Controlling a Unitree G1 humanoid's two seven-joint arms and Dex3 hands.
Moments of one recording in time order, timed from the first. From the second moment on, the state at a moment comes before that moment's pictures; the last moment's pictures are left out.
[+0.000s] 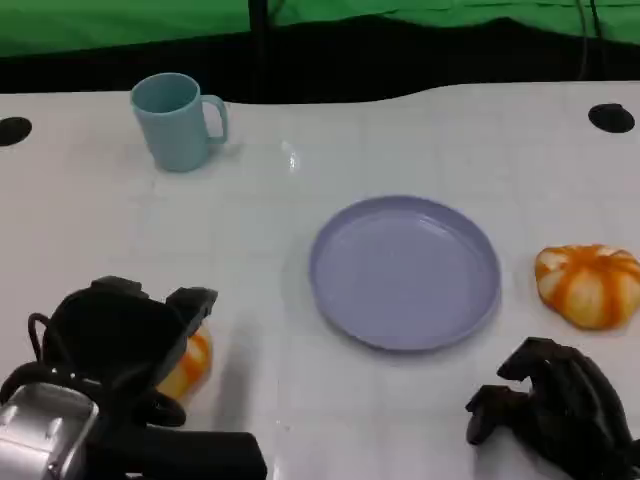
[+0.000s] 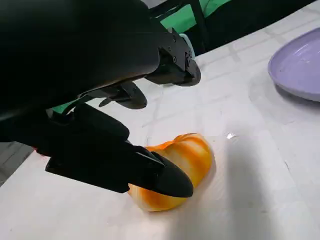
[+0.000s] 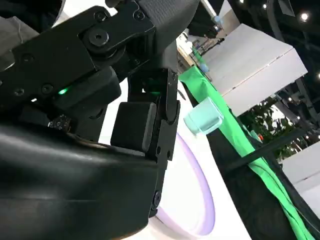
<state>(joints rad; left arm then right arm) 0.01 0.45 -0.23 -0.35 1.17 0.12 -0.45 -0.09 0.06 -0.24 0.45 0.51 0.07 0.70</state>
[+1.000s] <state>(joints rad) -0.28 0.42 -0.42 0.29 1.14 0.21 -0.20 -0.08 0.06 -0.24 0.44 0.51 0.07 0.69</state>
